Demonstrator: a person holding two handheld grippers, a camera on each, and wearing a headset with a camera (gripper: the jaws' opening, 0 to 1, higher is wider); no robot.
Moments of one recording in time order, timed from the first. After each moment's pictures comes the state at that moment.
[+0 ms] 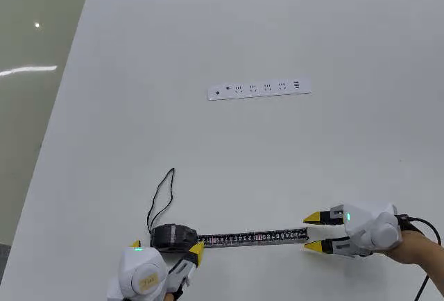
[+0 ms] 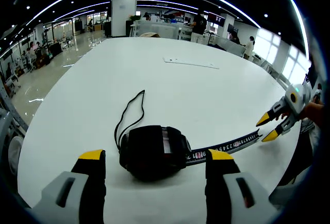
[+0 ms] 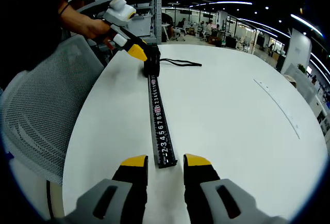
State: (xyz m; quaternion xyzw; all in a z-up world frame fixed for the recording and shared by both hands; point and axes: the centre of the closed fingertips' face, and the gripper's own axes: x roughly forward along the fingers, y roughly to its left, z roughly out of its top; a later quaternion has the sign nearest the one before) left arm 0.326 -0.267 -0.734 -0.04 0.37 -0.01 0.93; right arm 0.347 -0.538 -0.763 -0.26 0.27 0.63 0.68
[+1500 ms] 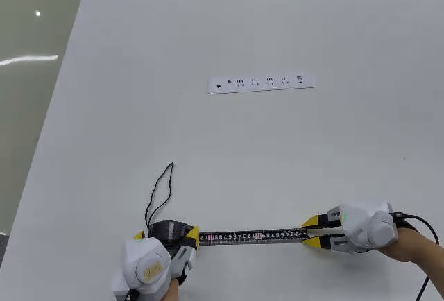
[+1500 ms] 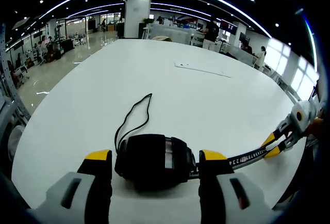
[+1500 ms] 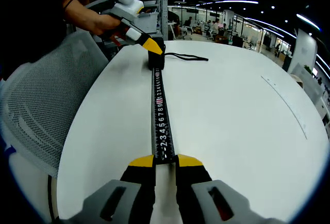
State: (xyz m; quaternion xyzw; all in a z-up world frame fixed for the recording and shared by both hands) left arm 0.341 -0.265 -0.743 -0.07 0.35 0.05 0.93; right arm 0.344 -0.539 -0.779 -0.26 0.27 0.65 0.66
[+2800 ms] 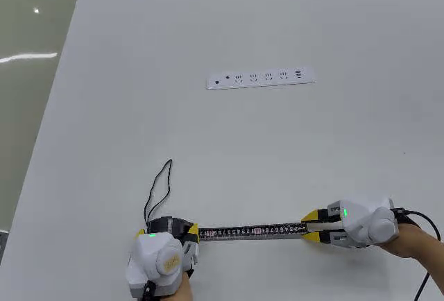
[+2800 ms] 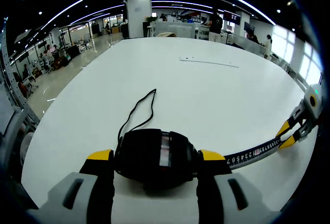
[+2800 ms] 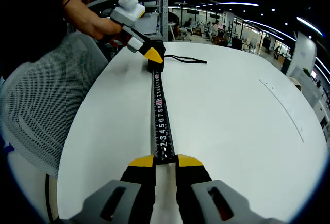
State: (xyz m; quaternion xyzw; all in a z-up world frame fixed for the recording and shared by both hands) left arm 0.338 -0.265 -0.751 -0.01 0.36 0.08 0.93; right arm 0.345 -0.540 -0.772 -0.27 0.26 0.65 0.66
